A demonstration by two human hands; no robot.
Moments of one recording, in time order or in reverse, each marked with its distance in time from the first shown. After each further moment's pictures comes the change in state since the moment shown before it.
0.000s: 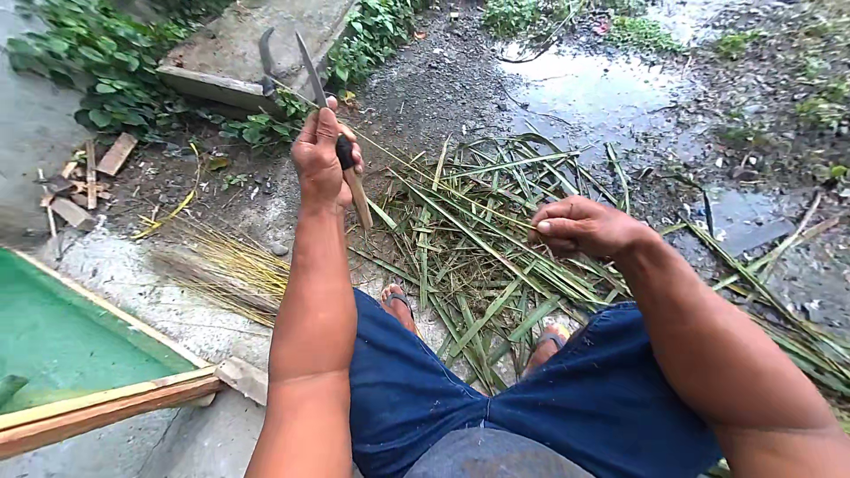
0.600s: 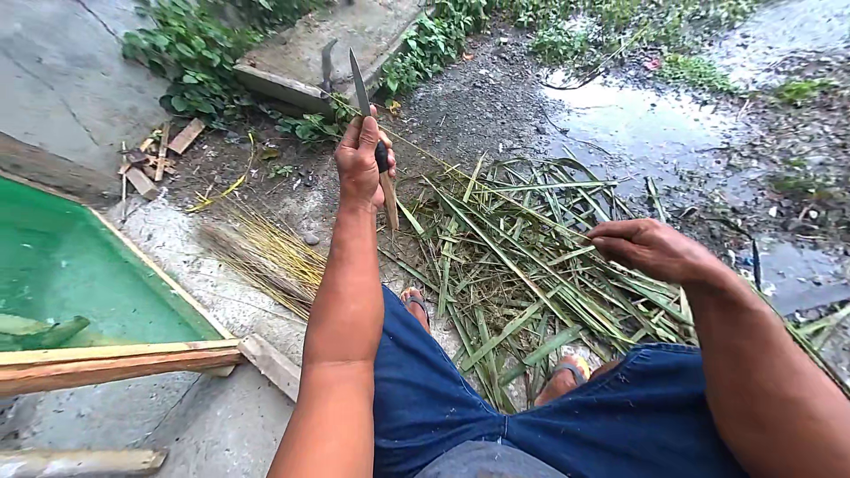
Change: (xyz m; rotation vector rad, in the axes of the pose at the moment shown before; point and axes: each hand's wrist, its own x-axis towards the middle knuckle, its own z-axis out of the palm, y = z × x) left_hand -0.001 0.008 -0.024 -0.050 0.100 0.055; right_hand -0.015 -0.007 -0.017 -0.585 0.237 0.076
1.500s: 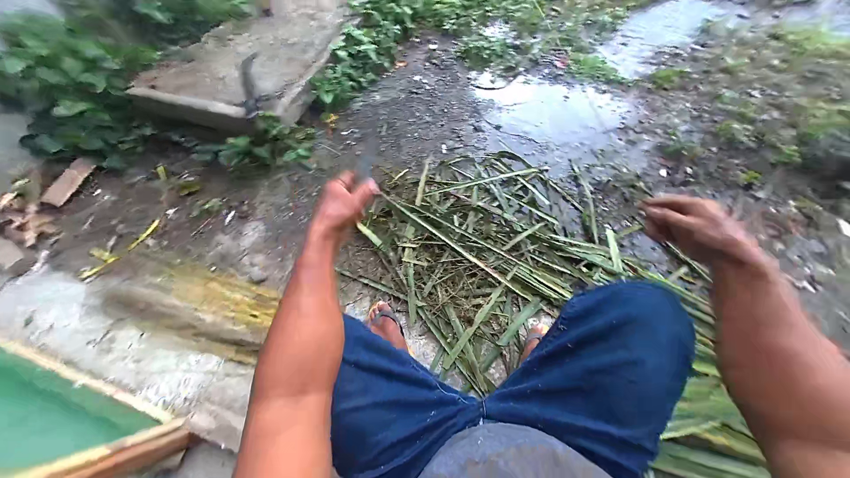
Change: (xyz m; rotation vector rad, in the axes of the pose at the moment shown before) left_hand -0.010 -0.038 -0.004 0.764 -0.413 -0.336; right_hand -0.118 0.054 -0.050 0.266 0.580 0.476
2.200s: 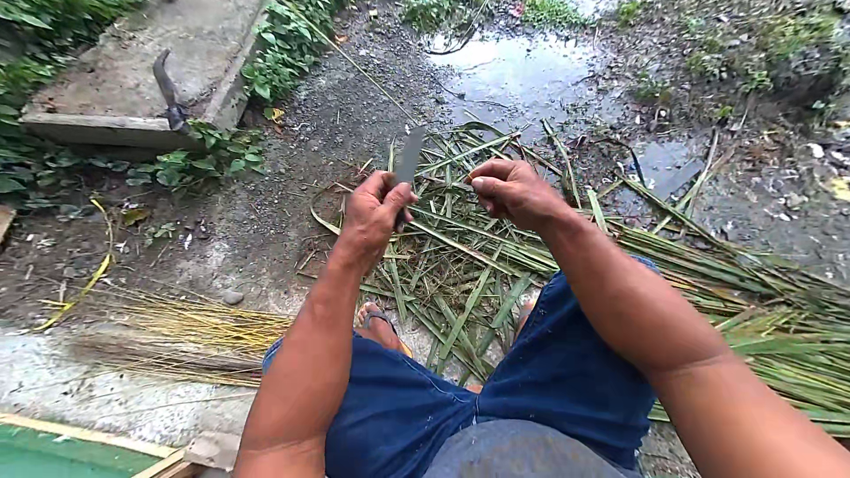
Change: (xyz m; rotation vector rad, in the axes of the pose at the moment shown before) left_hand -0.024 0.064 0.103 -0.328 -0.241 0.155; right_hand 0.039 -0.085 0.165 0.508 -0.364 -0.145
